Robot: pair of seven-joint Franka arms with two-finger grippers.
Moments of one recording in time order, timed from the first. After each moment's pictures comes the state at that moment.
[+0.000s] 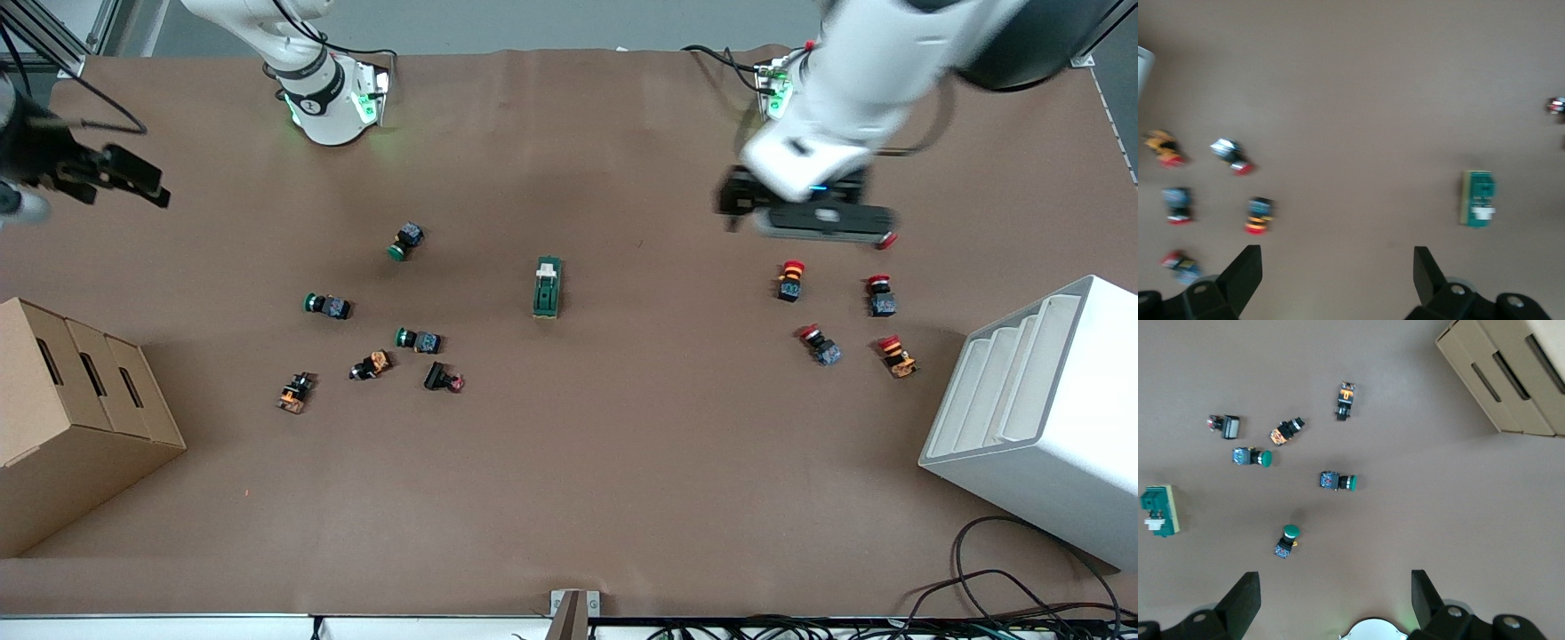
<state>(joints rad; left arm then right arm) -0.22 0.10 -0.39 -1.60 0.02 1.73 -0.56 -0.01 -0.06 0.00 -1.67 0.03 1.47 0.08</state>
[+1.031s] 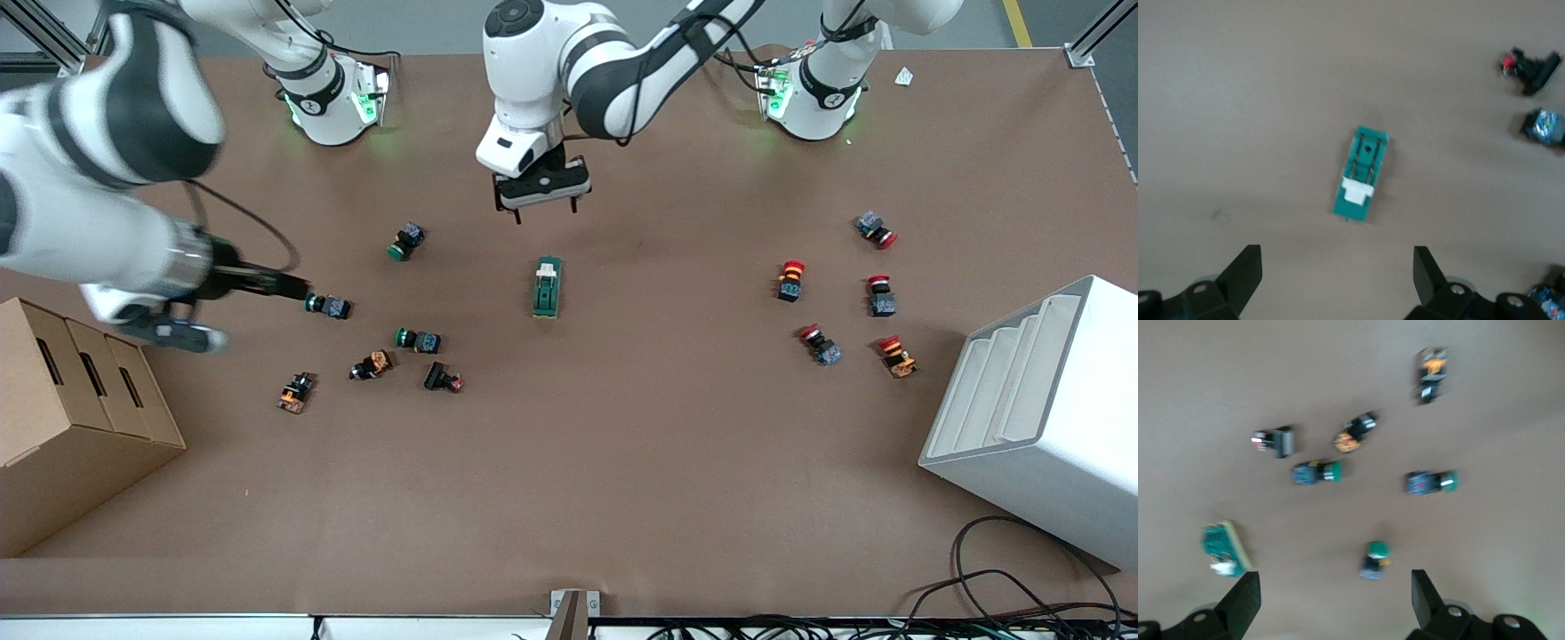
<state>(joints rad) -0.75 0.46 -0.40 -1.66 0.40 2.10 -1.50 0.21 0.21 0.02 -1.65 0.20 1.69 0.54</state>
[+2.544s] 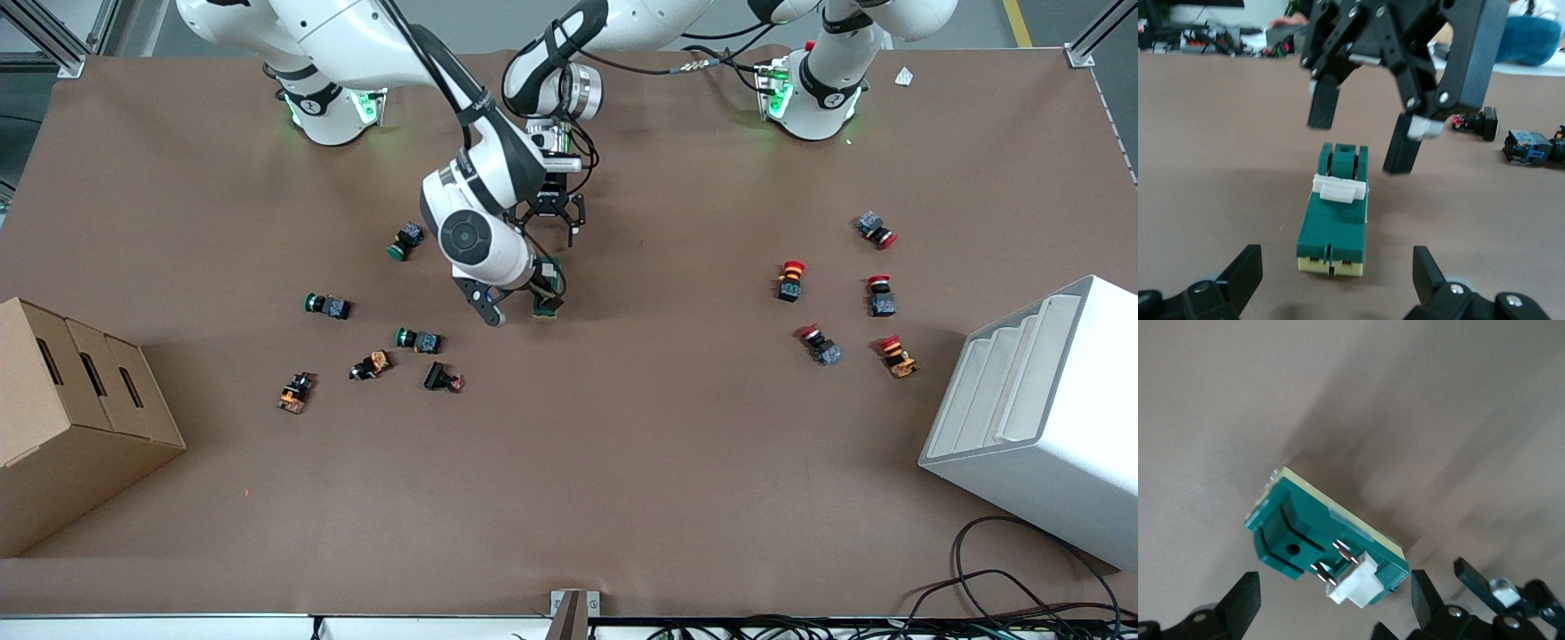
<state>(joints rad) -1.00 0.83 -0.40 -1.88 1.80 1.84 -2.65 0.73 0.55 0.02 -1.85 0.41 2.32 1.38</state>
